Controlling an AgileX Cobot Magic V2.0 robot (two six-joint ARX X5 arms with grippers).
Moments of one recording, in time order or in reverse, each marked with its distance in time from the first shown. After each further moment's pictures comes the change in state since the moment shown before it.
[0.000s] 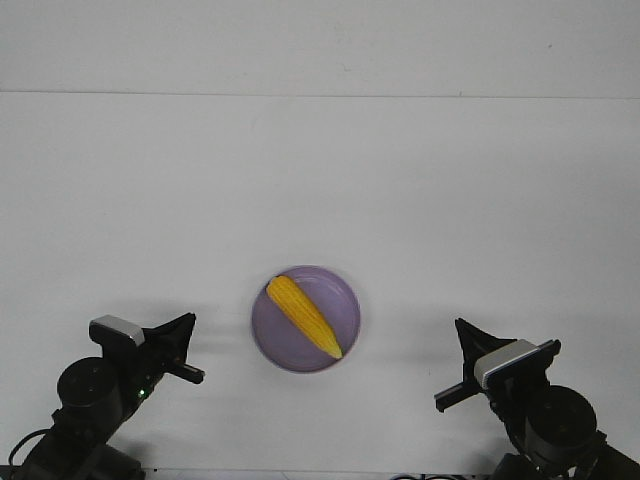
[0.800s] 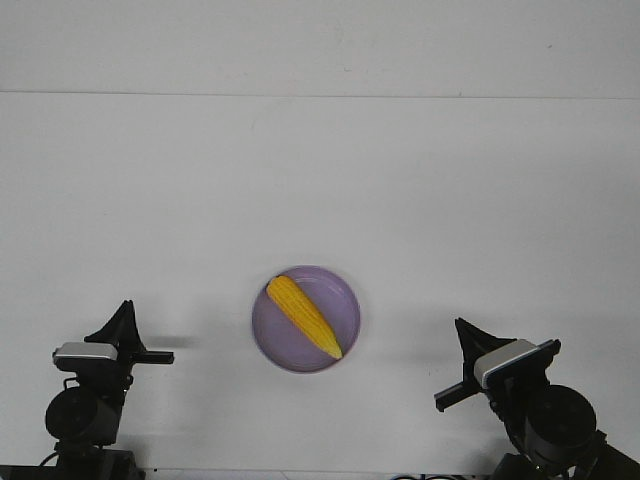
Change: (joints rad) left arm 0.351 -0.298 -0.356 0.338 -0.132 0.324; right arm 0.000 0.000 0.000 0.000 0.000 0.000
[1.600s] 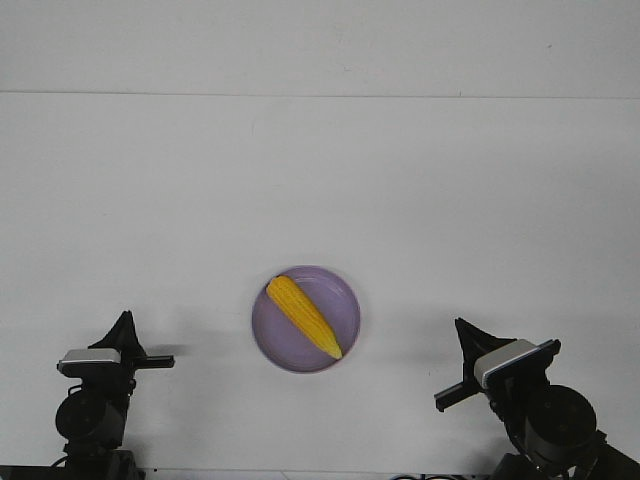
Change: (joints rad) left arm 0.021 -0.082 -0.090 -0.051 -0.045 -0.017; right arm 0.000 0.000 0.000 0.000 0.000 0.000
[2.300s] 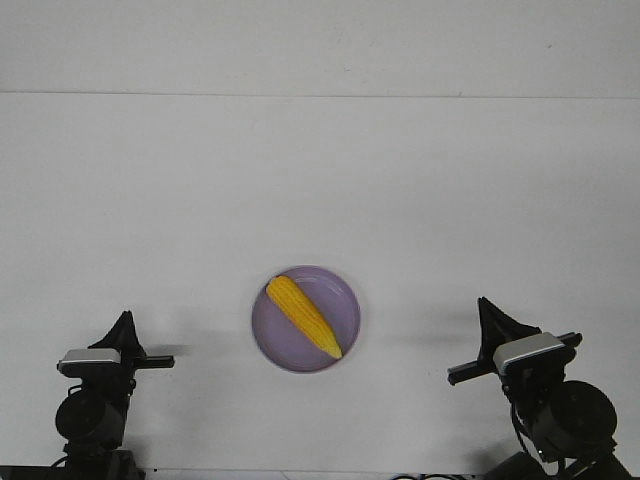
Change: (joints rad) left arm 0.000 0.000 0.000 0.000 0.000 0.000; right arm -0.353 -0.058 -0.105 0.220 -0.194 -0.114
